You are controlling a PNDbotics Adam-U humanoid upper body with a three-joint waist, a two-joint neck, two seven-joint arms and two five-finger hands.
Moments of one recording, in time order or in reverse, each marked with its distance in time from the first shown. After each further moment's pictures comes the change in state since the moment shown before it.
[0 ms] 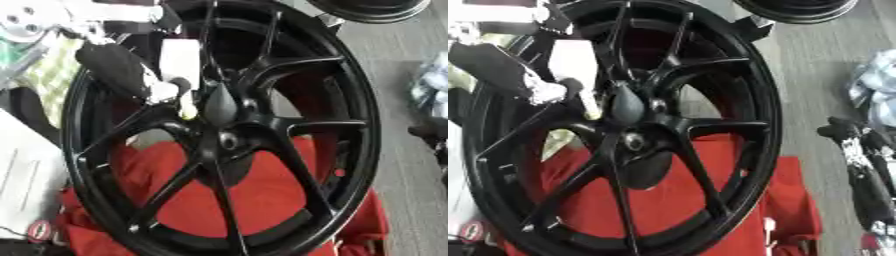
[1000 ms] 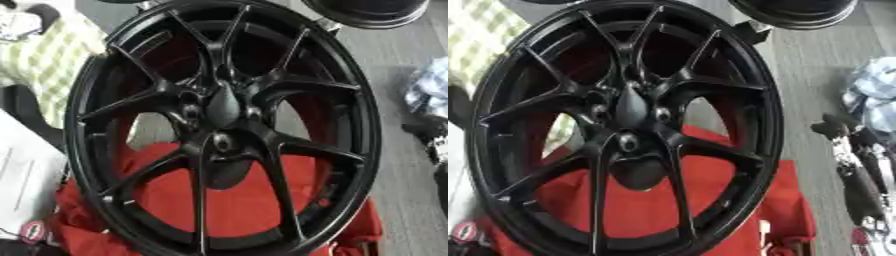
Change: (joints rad) left arm 0.279 0.260 0.382 0.000 0.082 0.144 0.157; right arm 0.026 0.015 -0.037 0.000 -0.004 -0.053 -0.023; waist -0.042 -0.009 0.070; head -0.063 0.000
